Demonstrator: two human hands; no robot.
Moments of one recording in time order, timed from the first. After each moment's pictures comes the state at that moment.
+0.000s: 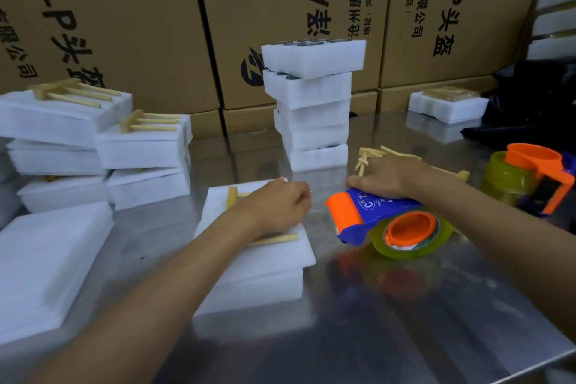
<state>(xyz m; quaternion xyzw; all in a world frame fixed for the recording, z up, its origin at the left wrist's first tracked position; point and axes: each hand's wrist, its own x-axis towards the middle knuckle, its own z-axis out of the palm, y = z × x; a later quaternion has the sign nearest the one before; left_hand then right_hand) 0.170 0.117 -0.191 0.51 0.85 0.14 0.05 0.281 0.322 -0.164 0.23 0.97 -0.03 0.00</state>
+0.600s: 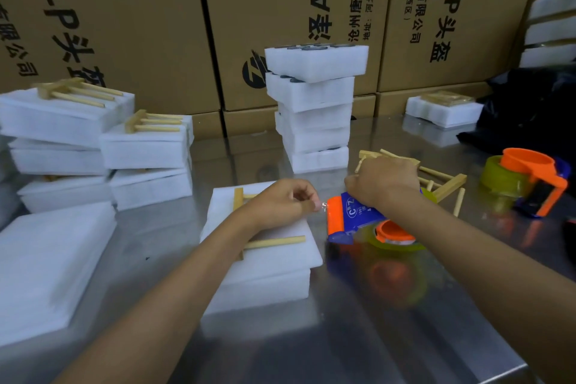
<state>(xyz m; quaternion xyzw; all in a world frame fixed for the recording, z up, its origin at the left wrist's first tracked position) 0.166 0.109 -0.191 0.49 0.75 0.40 0.18 0.276 0.271 -0.167 0.36 0.92 0.10 -0.09</state>
